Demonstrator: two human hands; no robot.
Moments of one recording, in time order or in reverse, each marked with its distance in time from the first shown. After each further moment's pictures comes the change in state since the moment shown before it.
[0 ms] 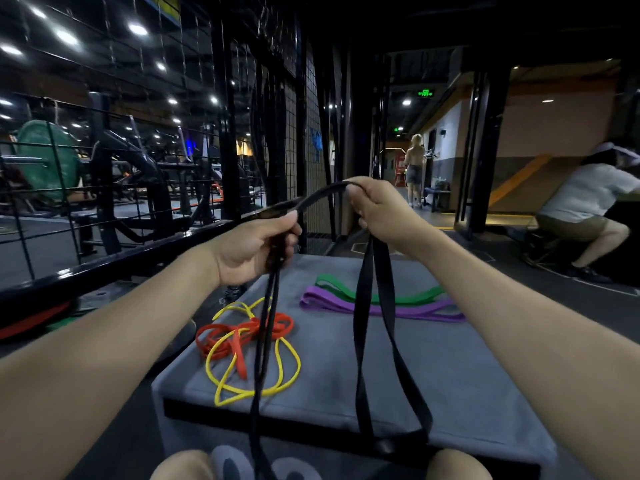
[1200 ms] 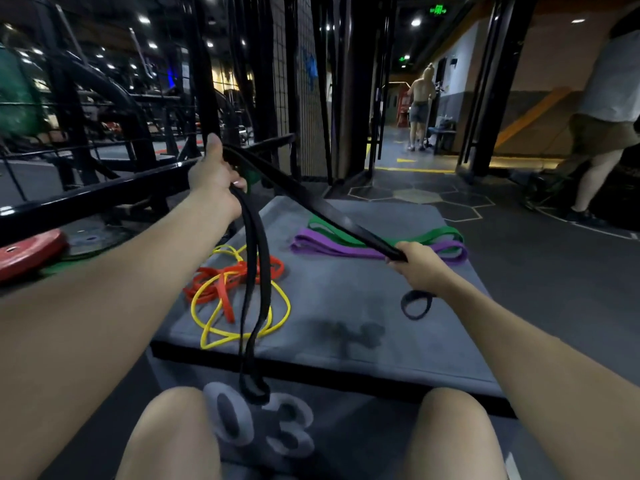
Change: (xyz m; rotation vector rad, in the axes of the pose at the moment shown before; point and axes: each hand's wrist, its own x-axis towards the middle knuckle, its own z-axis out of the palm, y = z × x) left_hand 0.066 -0.040 -0.023 -0.573 0.833 0.201; right_hand -0.087 0.178 0.016 -0.493 -0.253 0.524
